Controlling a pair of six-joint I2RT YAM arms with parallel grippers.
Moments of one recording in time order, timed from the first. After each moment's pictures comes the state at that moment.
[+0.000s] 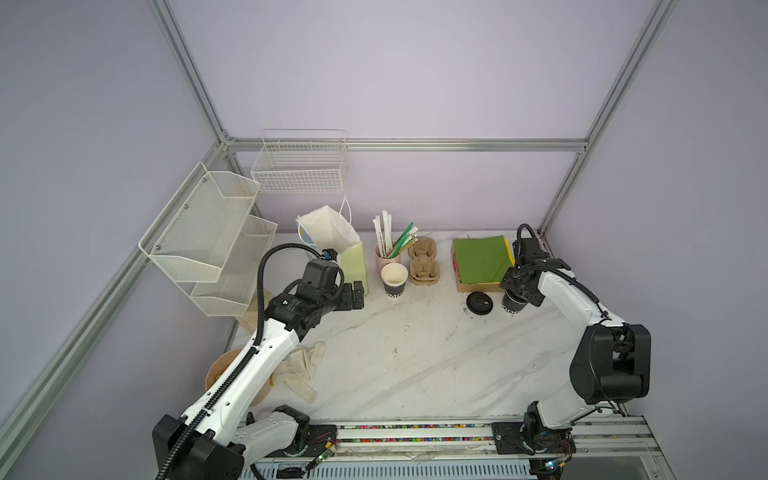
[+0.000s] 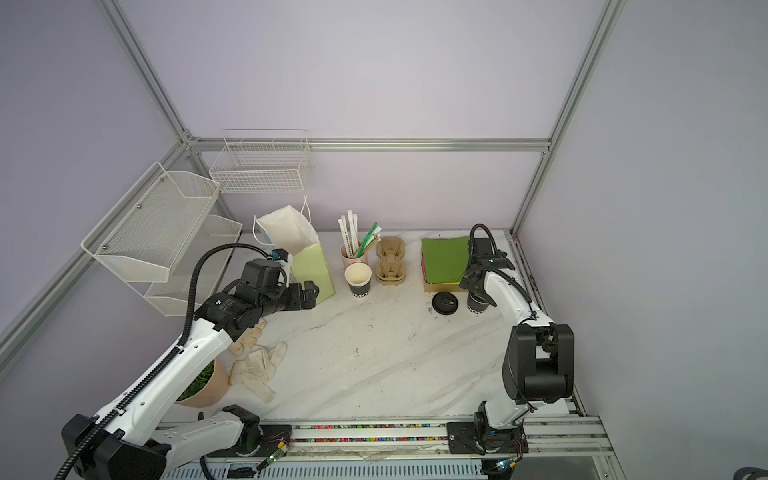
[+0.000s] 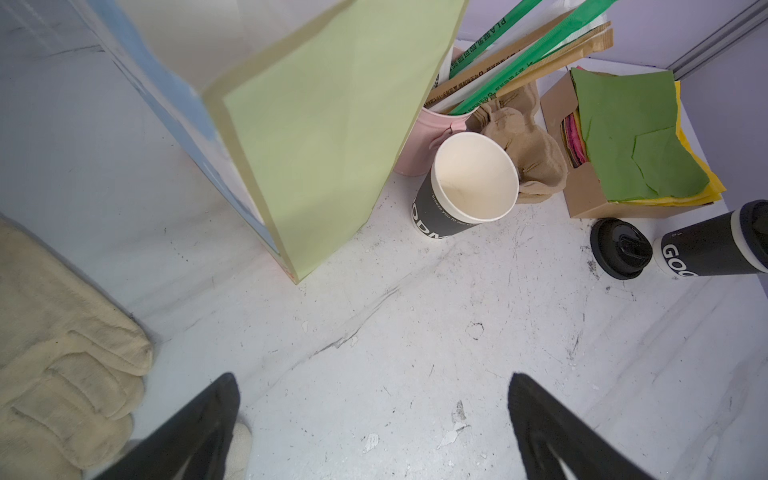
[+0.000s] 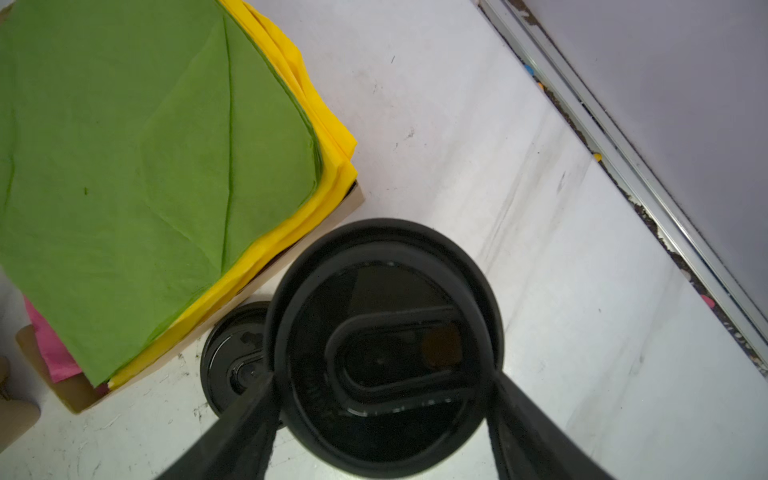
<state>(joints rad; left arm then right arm) -0.39 1.14 1.11 -0.73 -0.09 -0.38 0.05 1.59 1.25 -0.80 0.29 0.65</state>
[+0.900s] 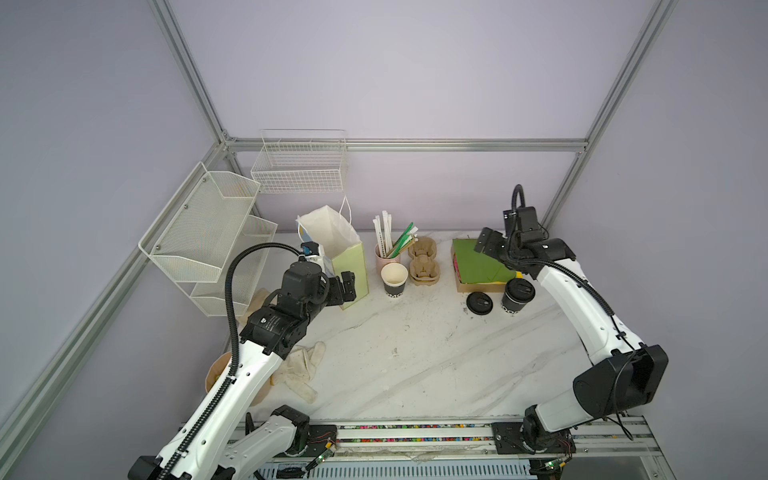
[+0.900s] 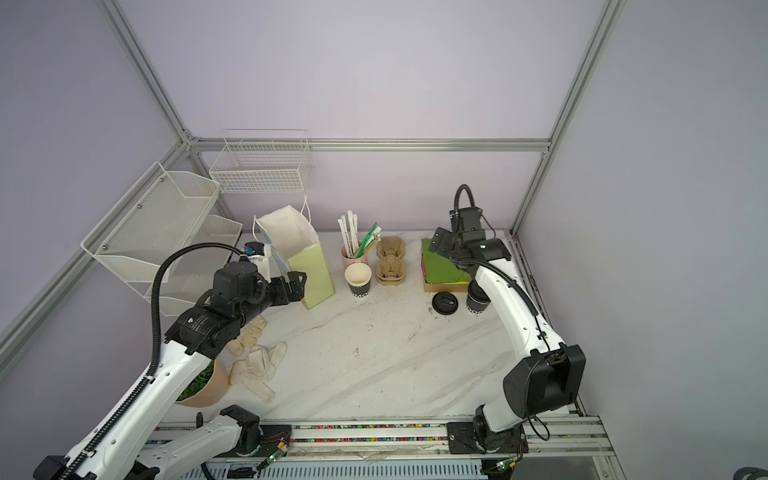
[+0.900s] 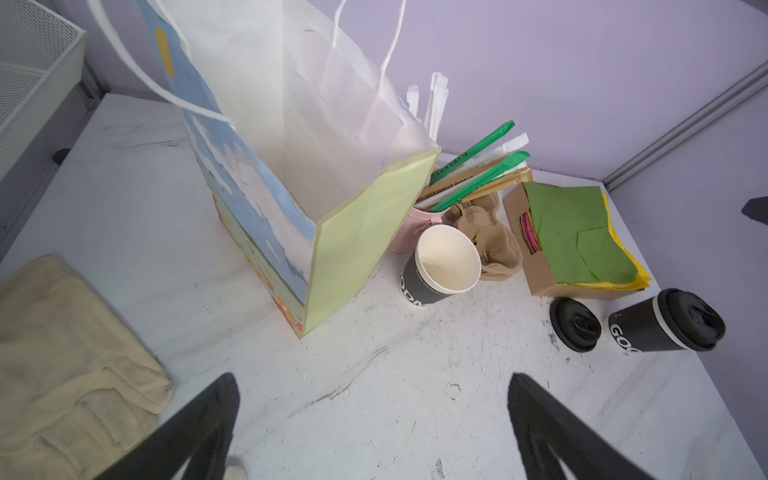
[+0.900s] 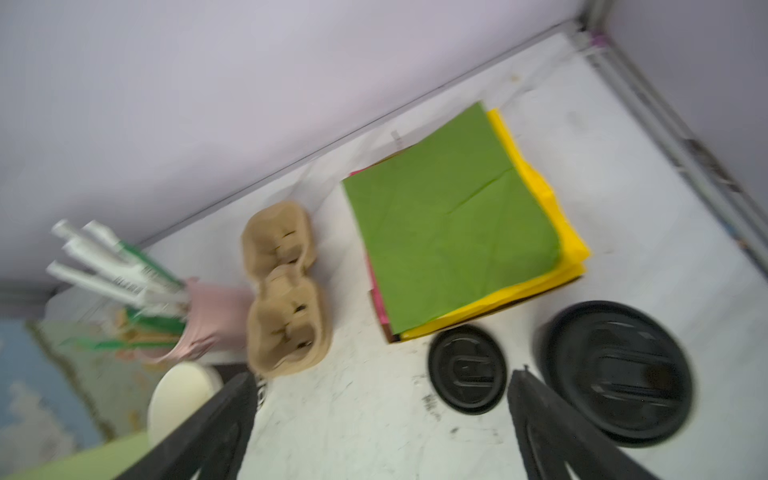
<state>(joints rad) -0.39 0.99 1.13 -0.66 -0.20 -0.42 0.33 1.54 1.58 -0.76 0.14 0.59</state>
